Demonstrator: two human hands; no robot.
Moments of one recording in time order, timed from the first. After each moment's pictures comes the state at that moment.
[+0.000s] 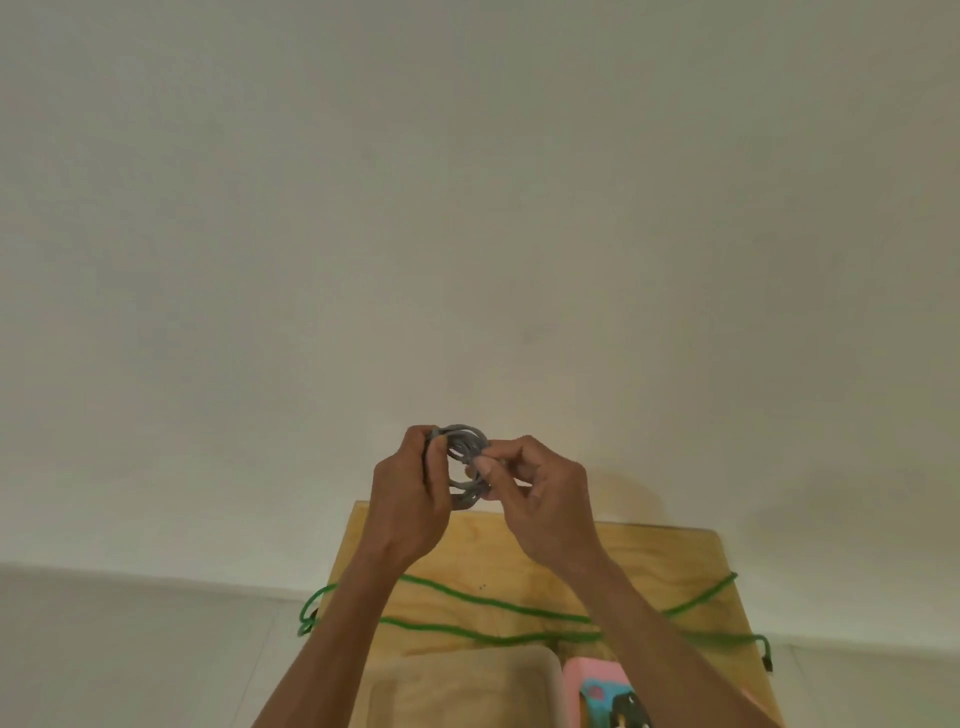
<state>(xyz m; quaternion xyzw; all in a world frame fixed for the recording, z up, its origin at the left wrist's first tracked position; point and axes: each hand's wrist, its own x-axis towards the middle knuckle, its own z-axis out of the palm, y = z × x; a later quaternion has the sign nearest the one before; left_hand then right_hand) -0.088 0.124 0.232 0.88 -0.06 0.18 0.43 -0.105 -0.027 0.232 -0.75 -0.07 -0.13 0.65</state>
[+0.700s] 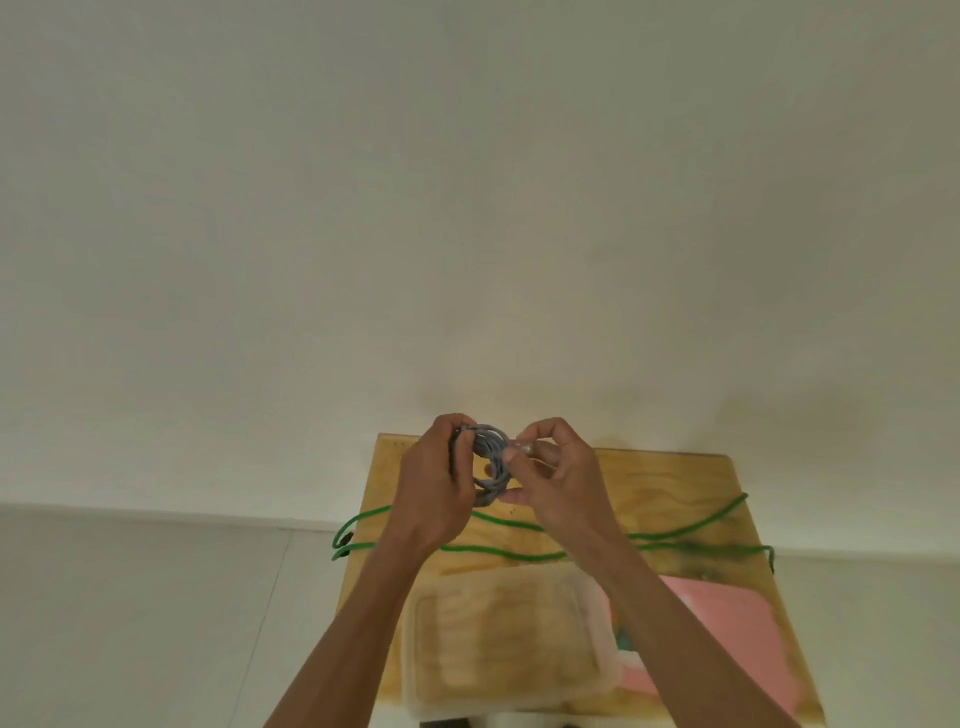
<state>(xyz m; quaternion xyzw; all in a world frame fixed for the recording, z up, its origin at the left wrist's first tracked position) -0.118 0.180 0.179 0.87 -0.08 0.11 0.48 -0.141 0.032 0.196 -0.71 0.10 0.01 0.70</state>
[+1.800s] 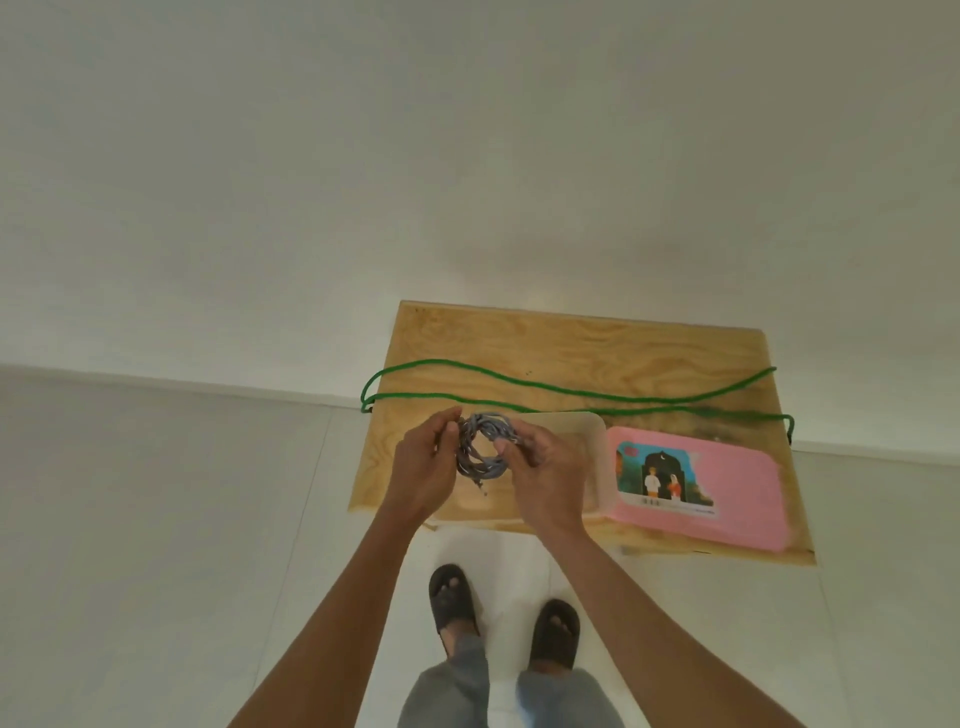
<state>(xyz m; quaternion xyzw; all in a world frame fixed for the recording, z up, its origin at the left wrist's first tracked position) -0.247 0.201 0.065 0.85 0.09 -0.08 0.51 -0.269 0.054 0.063 -0.77 0.17 -0.02 0.61</state>
